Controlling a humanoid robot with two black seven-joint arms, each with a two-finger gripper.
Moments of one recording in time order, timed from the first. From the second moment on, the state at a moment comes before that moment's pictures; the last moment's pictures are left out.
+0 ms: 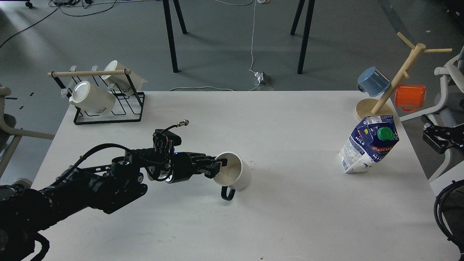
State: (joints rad) left arm -0.76 0.21 -0.08 -0.73 1.96 -0.04 -0.49; right arm 0.21 -0.62 1.39 0.75 0.60 0.49 -0.49
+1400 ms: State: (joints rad) left arm -0.44 0.53 -0.93 -0.98 1.01 -0.46 -0.49; right arm -0.08 -0.46 1.31 0.84 0.62 0.49 -0.49
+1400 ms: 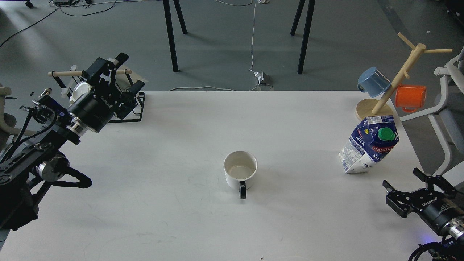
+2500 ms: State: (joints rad) left arm -0.33 0.54 -0.92 -0.97 1.02 -0.43 -0.49; right arm 0.08 -0.36 1.26 0.84 0.60 0.49 -0.49
